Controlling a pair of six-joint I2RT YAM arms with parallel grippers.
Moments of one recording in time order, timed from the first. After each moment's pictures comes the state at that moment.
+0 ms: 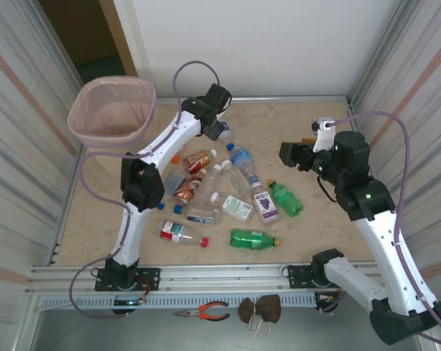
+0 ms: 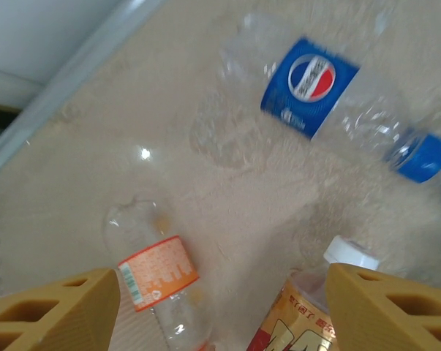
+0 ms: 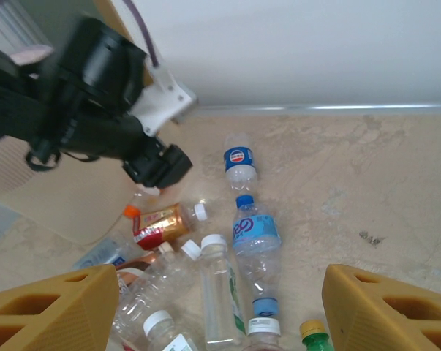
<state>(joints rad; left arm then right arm) -0.58 2.28 2.26 -1.05 -0.42 0.15 0.32 0.87 1.13 -0.62 -0.16 0.28</state>
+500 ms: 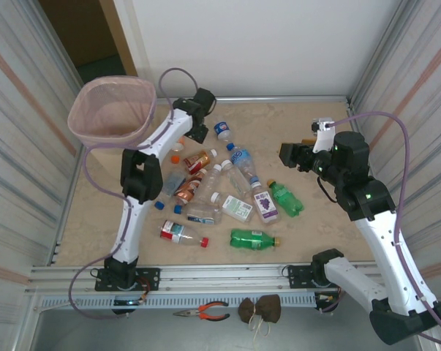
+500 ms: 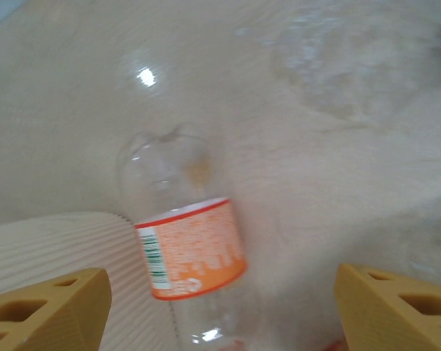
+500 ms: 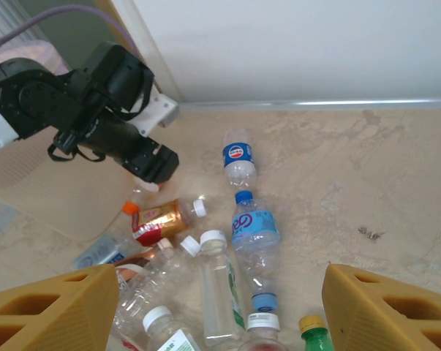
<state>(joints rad) -0.44 2.36 2.25 -1.10 -0.43 -0.03 0.32 0.87 1.13 -0.63 -0.16 0.28</state>
